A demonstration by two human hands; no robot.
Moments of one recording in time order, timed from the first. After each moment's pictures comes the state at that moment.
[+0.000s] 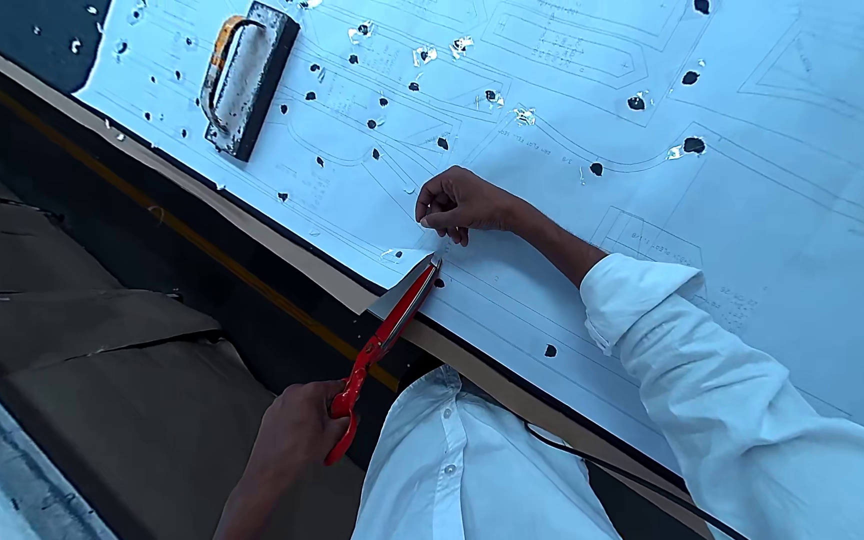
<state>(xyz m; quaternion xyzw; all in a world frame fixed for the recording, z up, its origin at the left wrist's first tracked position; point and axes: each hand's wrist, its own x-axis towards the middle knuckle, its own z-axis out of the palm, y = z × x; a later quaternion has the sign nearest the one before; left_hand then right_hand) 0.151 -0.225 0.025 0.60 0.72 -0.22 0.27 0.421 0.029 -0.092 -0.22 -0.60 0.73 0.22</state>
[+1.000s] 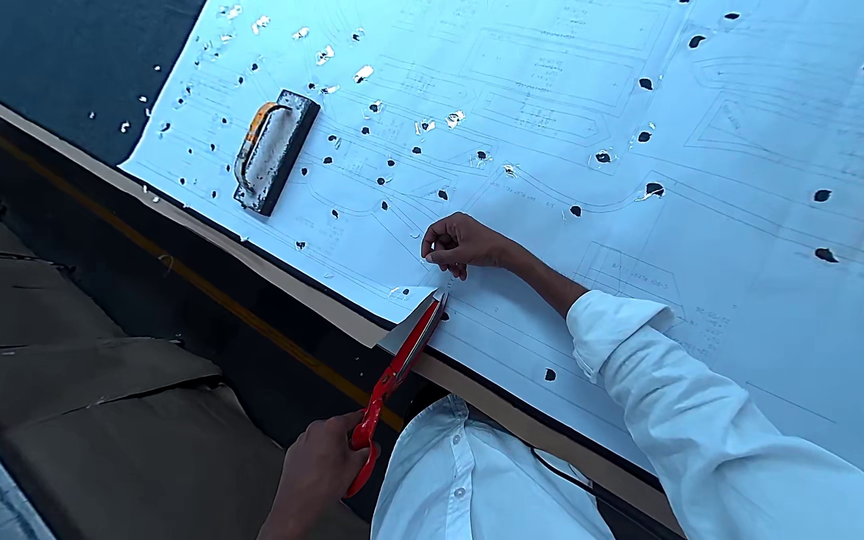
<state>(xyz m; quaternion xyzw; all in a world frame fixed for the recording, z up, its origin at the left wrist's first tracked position) 0.160 -0.221 0.024 0.55 0.73 -0.26 0.31 0.421 0.026 -0.096 -0.23 -0.58 0.74 0.26</state>
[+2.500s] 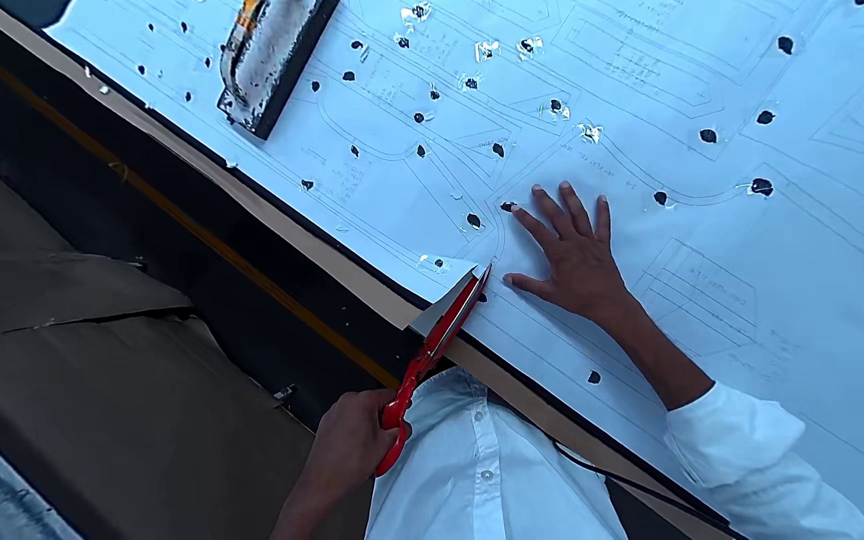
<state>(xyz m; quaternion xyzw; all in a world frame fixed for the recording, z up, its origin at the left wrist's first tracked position) 0.151 -0.222 0.001 0.53 0.71 -0.18 0.43 0.463 -0.054 -0.096 -0.52 -0.82 0.19 0.11</state>
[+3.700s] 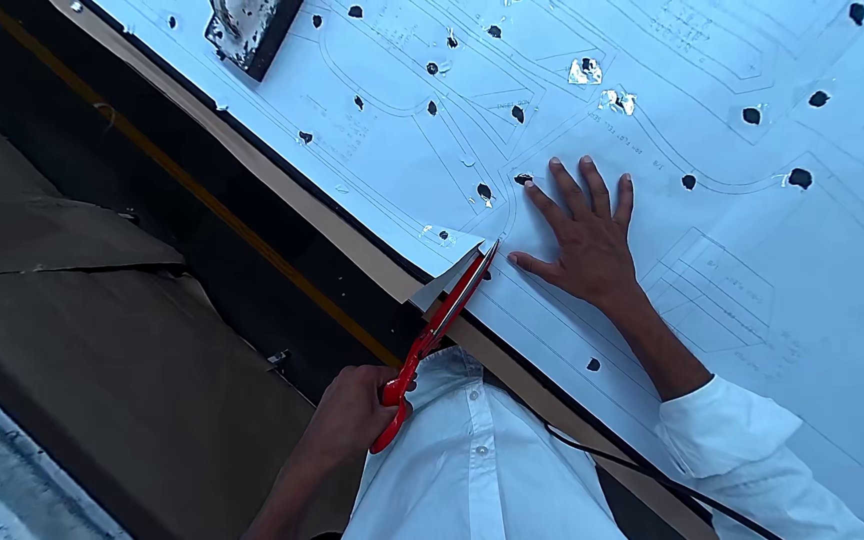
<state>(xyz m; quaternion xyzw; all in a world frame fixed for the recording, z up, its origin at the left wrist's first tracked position) 0.153 -0.234 -0.007 0.52 0.70 -0.11 0.48 0.462 -0.055 -0.100 -0.53 -0.83 0.16 0.09</state>
